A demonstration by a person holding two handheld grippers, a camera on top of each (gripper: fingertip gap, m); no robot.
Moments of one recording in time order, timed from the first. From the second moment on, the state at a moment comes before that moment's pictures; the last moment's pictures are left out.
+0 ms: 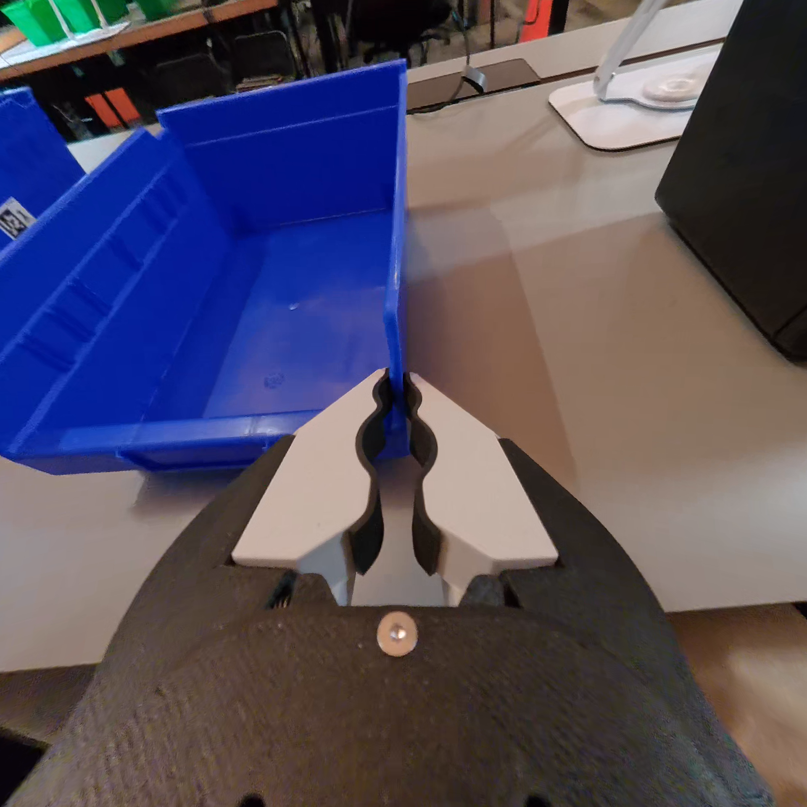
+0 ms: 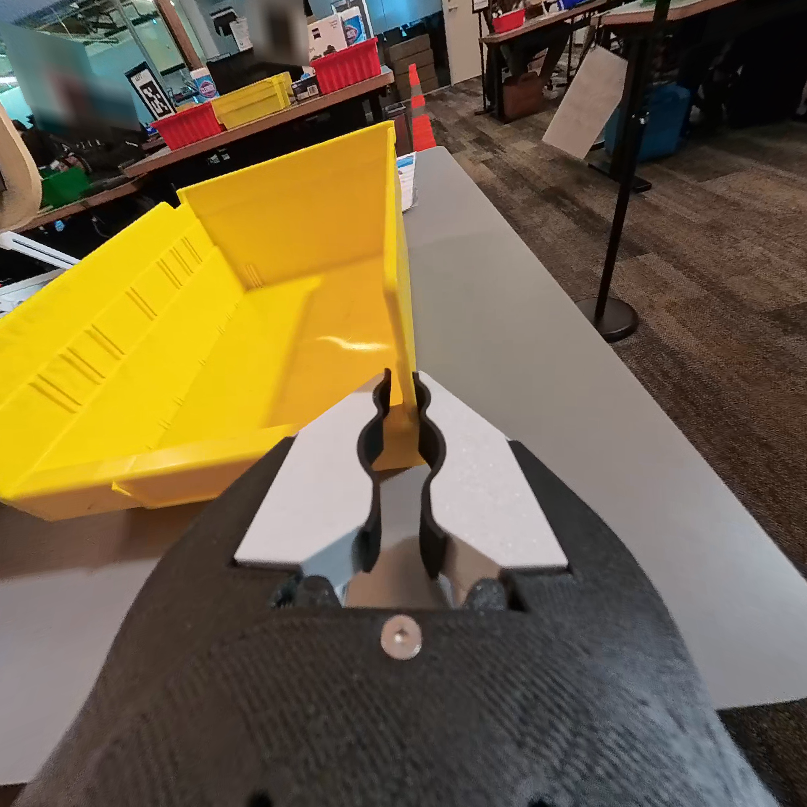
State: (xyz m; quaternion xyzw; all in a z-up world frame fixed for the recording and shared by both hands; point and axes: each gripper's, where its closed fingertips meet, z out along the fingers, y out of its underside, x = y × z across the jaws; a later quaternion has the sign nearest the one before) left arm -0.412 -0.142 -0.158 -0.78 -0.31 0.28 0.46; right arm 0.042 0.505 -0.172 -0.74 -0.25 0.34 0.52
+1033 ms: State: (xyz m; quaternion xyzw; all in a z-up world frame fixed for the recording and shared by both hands) left arm -0.340 -0.149 -0.102 -0.65 -0.37 0.22 0.62; right arm 0.094 0.477 -0.065 -0.66 -0.24 0.22 0.67
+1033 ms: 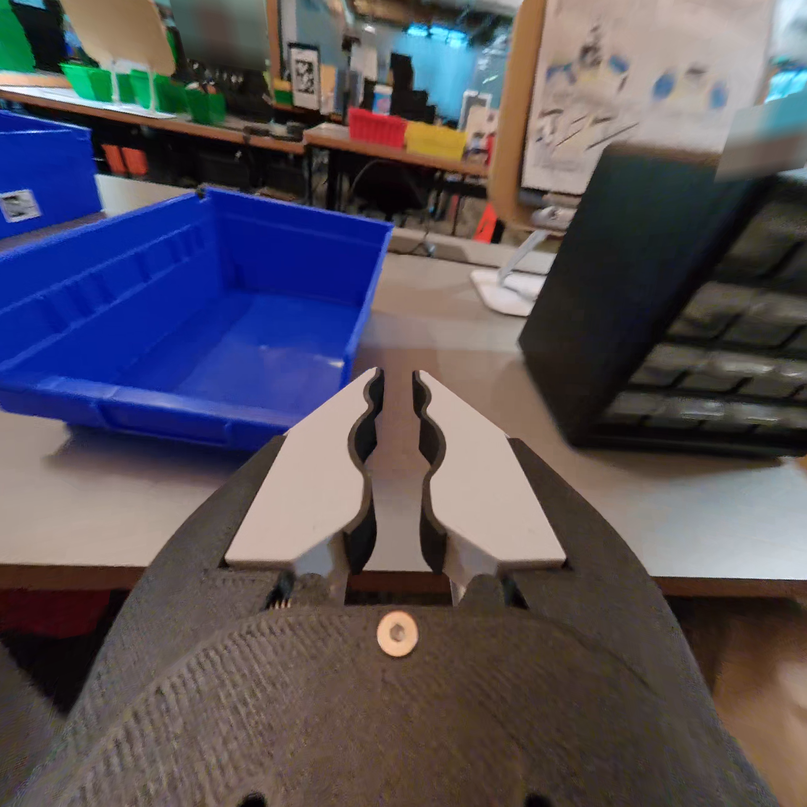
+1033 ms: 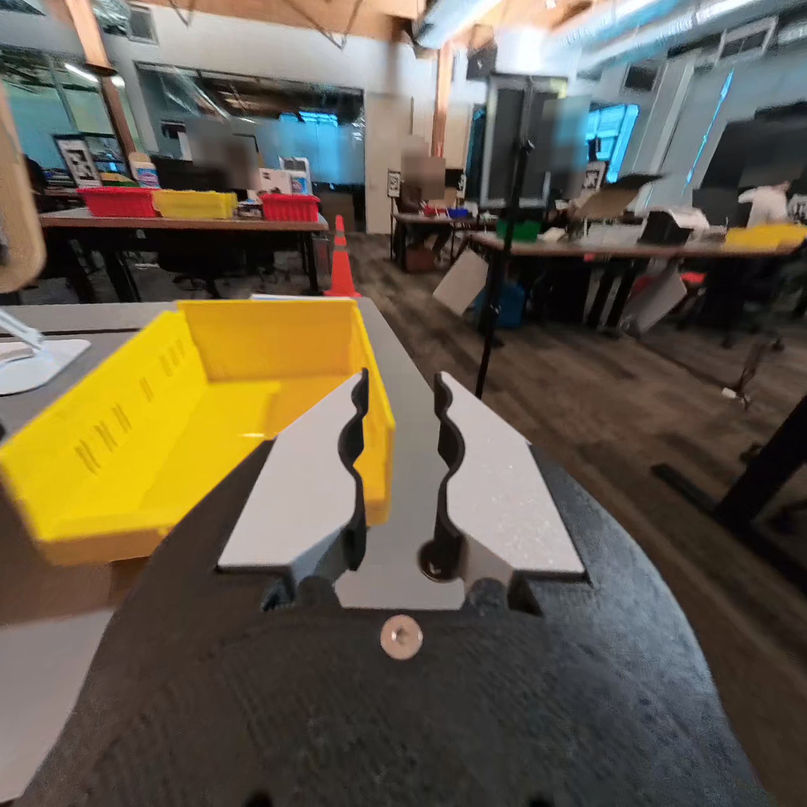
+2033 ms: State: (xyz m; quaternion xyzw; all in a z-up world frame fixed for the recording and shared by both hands) left arm -0.364 -0.127 -0.161 -0.72 -0.37 0.19 0.55; right arm -0.249 0.021 -0.123 -0.31 -0.76 0.37 0.44
